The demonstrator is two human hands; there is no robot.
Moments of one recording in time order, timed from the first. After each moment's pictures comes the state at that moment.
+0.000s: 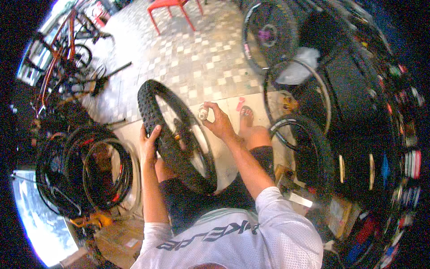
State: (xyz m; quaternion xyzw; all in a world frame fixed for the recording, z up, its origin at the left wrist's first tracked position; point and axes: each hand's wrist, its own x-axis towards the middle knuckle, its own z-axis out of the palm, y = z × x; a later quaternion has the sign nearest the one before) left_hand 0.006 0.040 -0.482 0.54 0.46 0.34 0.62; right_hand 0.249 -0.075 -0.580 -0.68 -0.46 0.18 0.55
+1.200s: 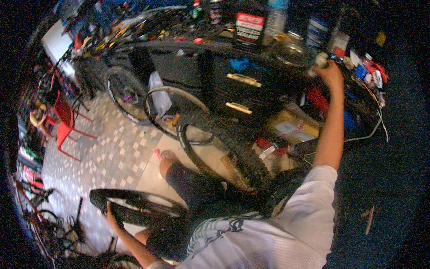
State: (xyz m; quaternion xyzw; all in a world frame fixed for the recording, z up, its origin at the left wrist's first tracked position) left_hand 0.021 0.063 -0.524 0.59 0.42 0.34 0.60; right_hand 0.354 -0.852 -0.242 -0.92 0.16 -0.32 0.14
